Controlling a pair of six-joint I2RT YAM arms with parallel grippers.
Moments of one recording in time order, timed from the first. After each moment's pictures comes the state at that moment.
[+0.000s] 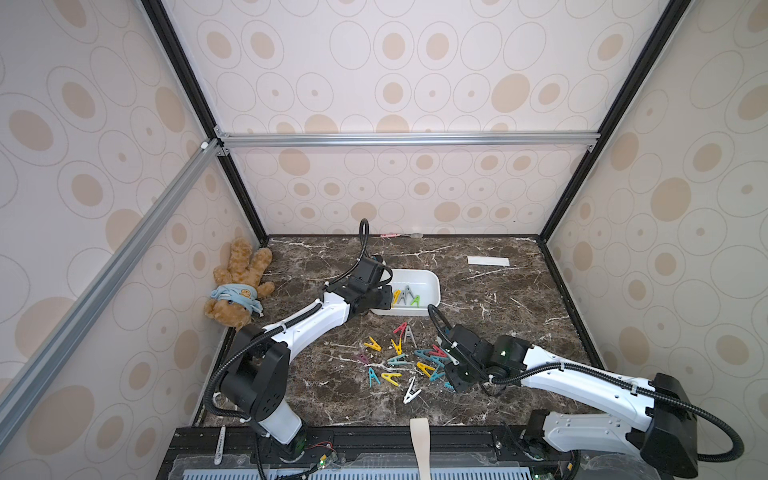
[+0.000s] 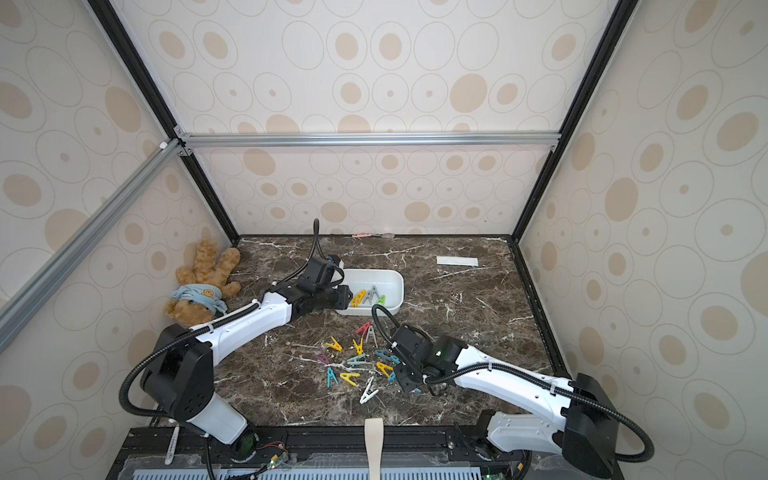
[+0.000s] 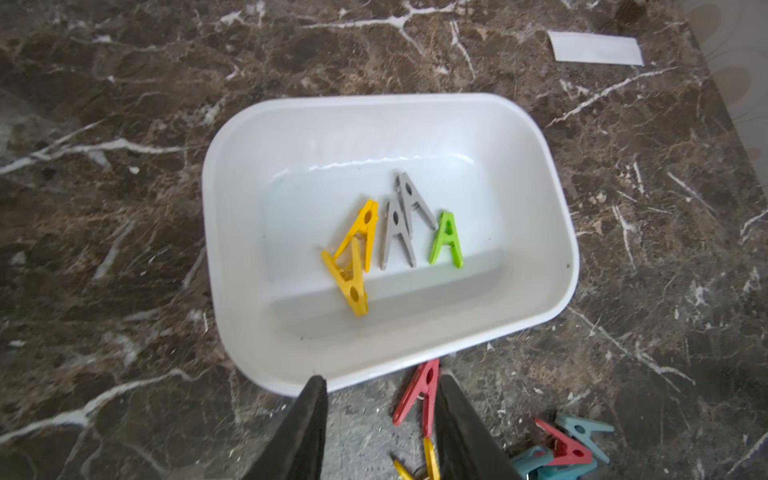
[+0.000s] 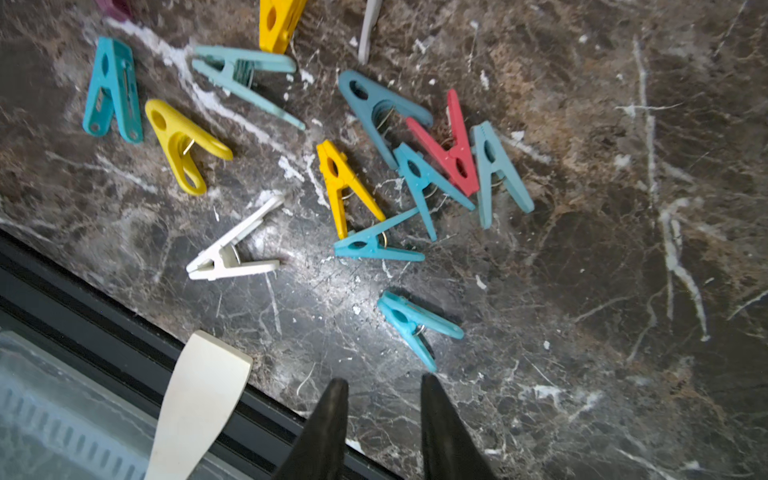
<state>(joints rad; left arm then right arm) -0.55 1.56 1.10 -0.38 -0.03 -0.38 1.02 1.19 0.81 -0.87 0.09 0.49</state>
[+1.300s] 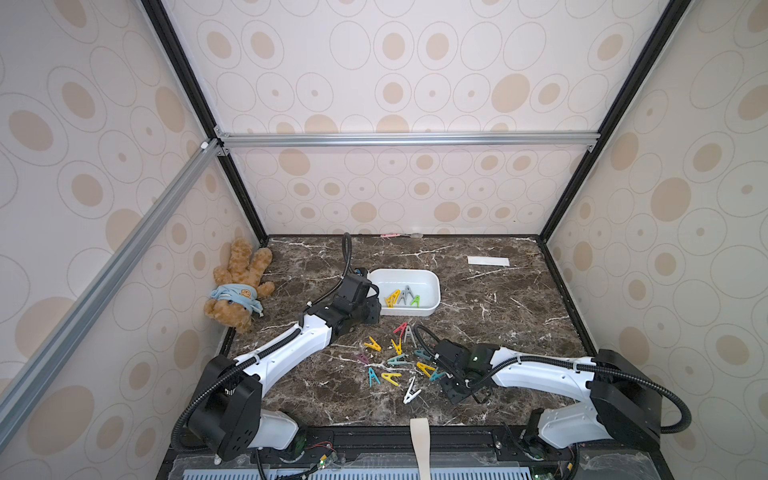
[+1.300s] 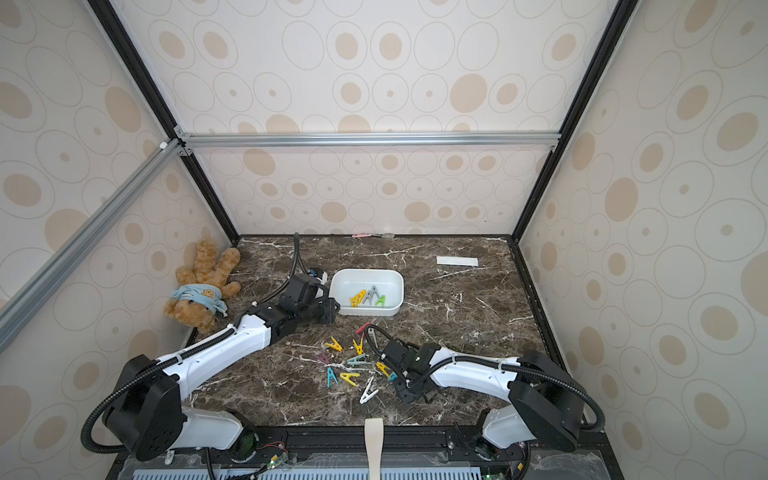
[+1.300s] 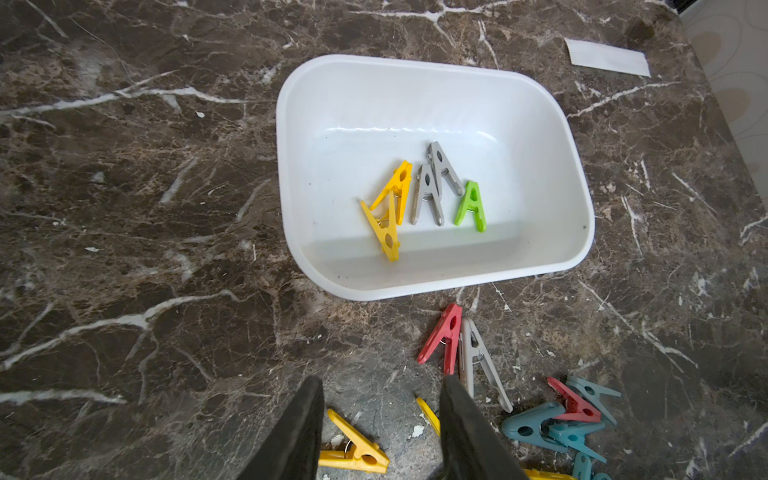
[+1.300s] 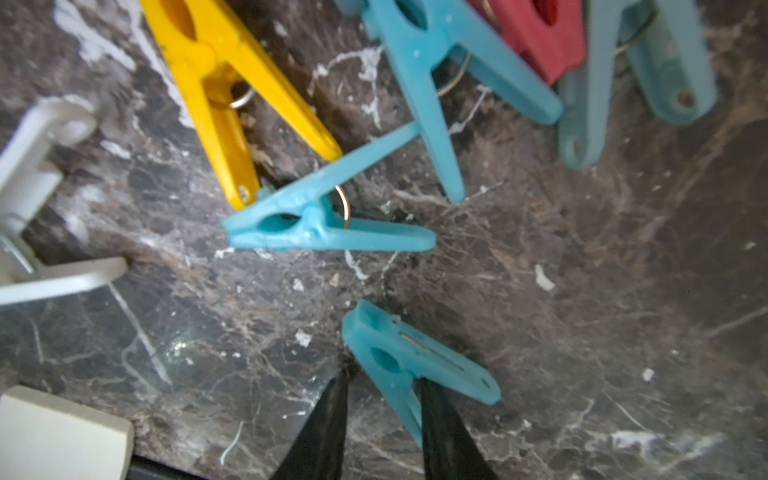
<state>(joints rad) -0.55 1.38 0.92 -0.33 -0.06 -0.45 0.98 1.39 0.69 -0.73 0.03 0.52</state>
